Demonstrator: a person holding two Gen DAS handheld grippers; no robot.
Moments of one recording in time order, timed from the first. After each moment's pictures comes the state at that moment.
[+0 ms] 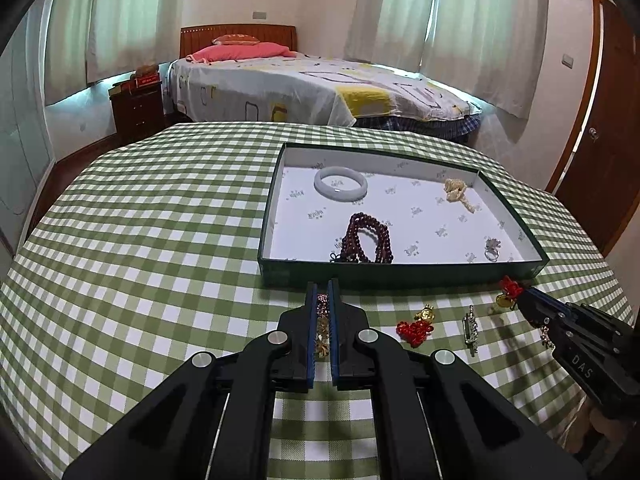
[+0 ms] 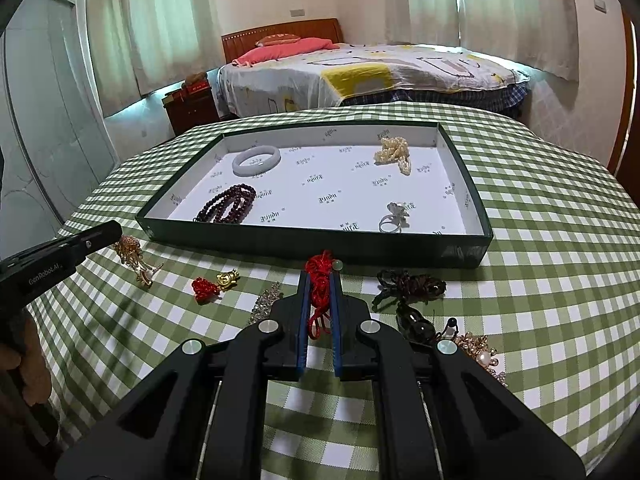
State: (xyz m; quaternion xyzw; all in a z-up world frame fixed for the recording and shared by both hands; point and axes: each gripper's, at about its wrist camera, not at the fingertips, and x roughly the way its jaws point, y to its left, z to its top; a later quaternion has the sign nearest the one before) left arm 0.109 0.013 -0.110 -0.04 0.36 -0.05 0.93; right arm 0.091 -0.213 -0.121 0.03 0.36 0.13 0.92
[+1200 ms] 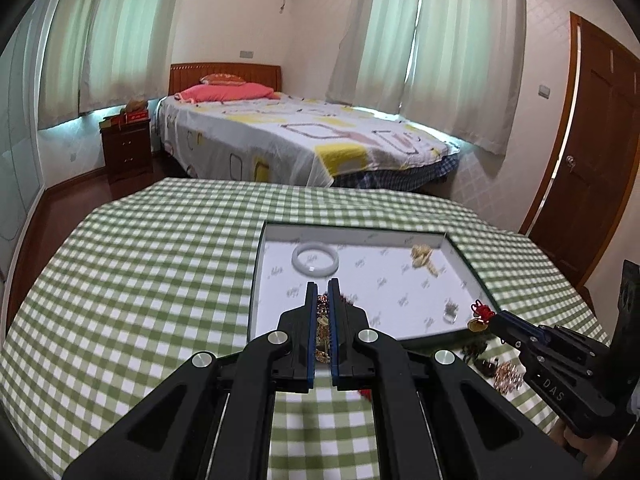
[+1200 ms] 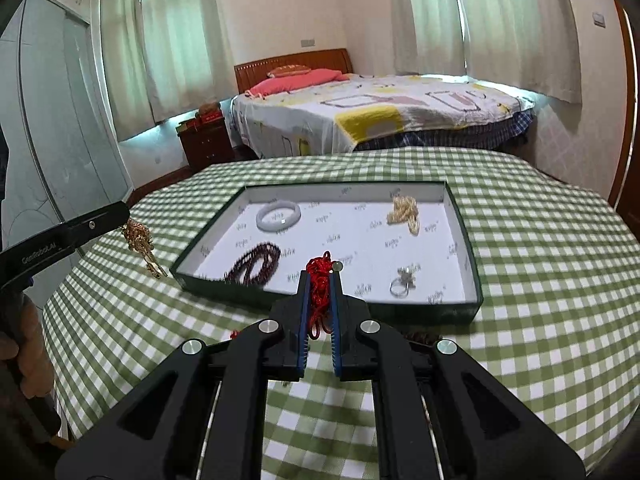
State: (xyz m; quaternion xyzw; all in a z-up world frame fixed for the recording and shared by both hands) left arm 0.108 0.010 -0.040 -0.05 0.28 -0.08 0.95; right arm 0.092 -0.212 -0.066 0.04 0.30 0.14 0.94
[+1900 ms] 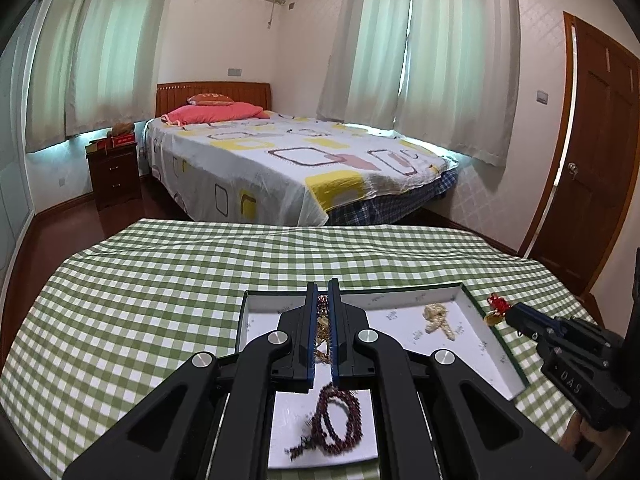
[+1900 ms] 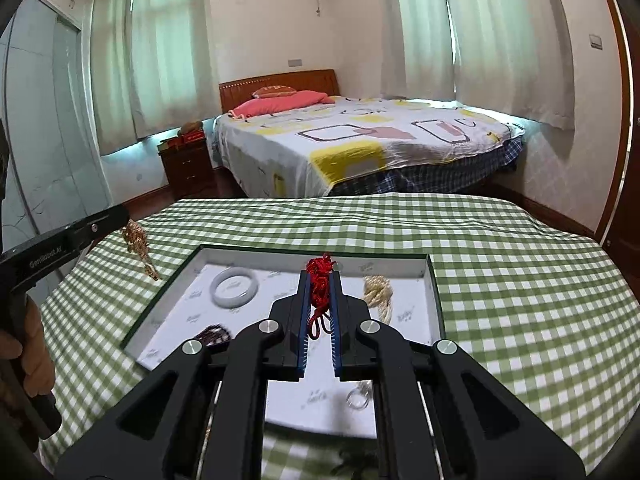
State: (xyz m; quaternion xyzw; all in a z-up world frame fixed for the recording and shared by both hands) left arm 0.208 -0.003 -0.036 -0.04 0.26 -0.09 0.96; right arm 0.191 -0.225 -0.056 0.03 0.28 0.11 0.95
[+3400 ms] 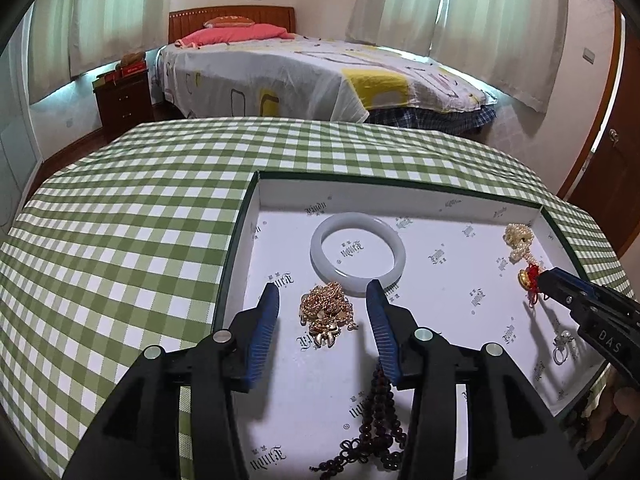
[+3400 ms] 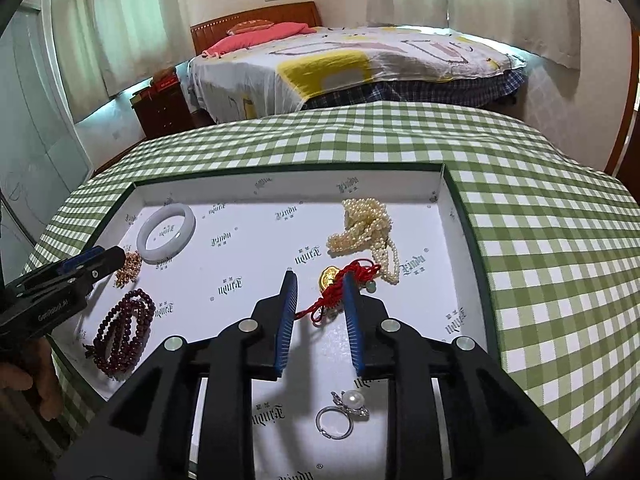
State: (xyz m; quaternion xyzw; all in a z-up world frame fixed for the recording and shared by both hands) left arm 0.257 -0.002 -0.140 -0.04 0.39 -0.05 0.92; right arm 0.248 -0.230 -0.129 0.04 0.39 0.09 0.92
